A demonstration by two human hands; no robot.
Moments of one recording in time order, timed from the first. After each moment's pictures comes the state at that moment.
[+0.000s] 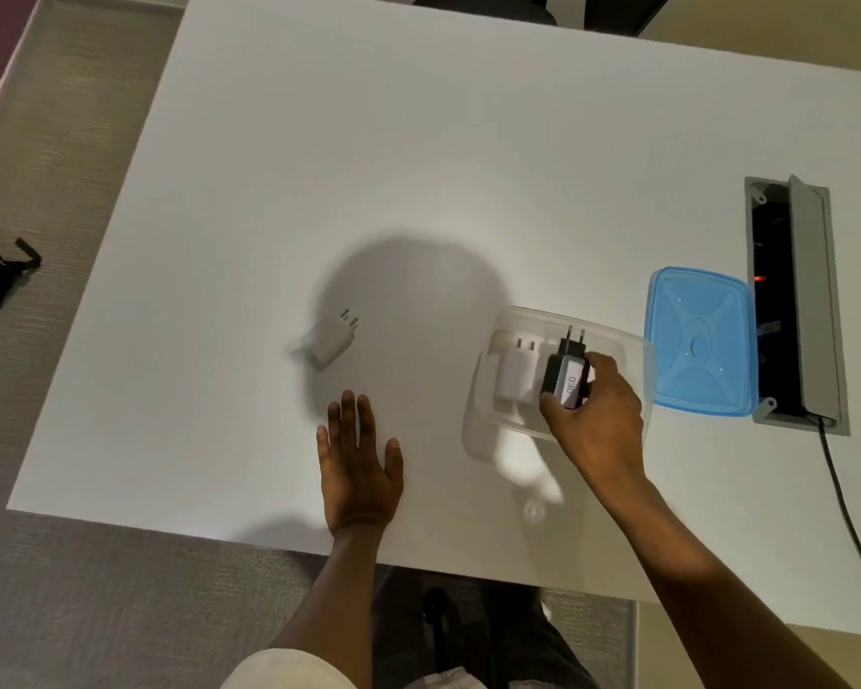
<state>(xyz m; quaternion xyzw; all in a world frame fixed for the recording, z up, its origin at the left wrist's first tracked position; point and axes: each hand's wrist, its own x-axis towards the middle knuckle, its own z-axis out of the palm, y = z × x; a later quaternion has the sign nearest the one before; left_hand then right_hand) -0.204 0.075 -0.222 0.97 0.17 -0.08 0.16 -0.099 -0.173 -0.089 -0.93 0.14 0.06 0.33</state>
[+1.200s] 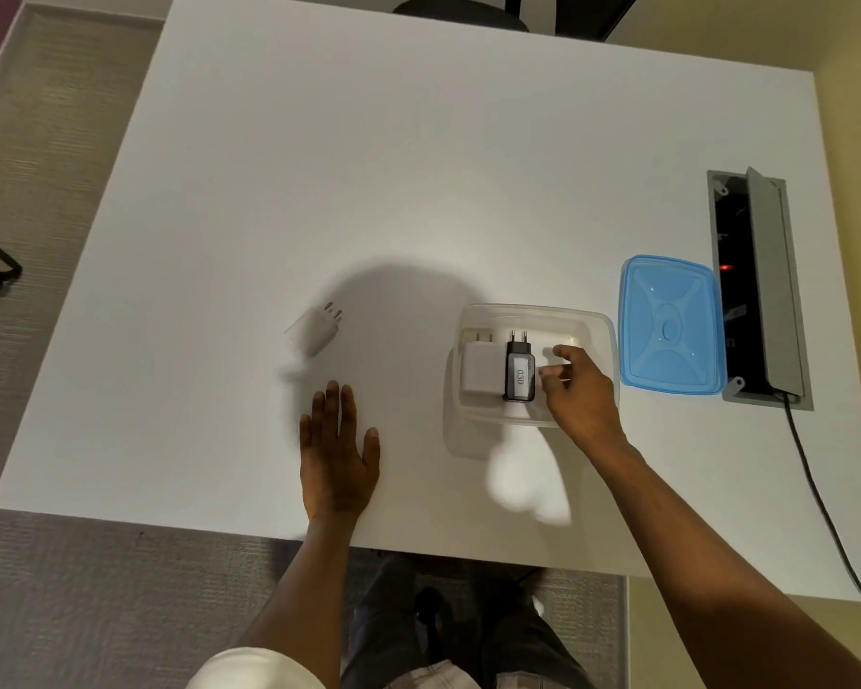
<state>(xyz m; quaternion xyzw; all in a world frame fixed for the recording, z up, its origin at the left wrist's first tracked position) -0.206 0.086 -0.216 0.97 0.13 -0.09 0.16 -0.095 -0.205 -0.125 -0.89 0.17 0.14 0.39</state>
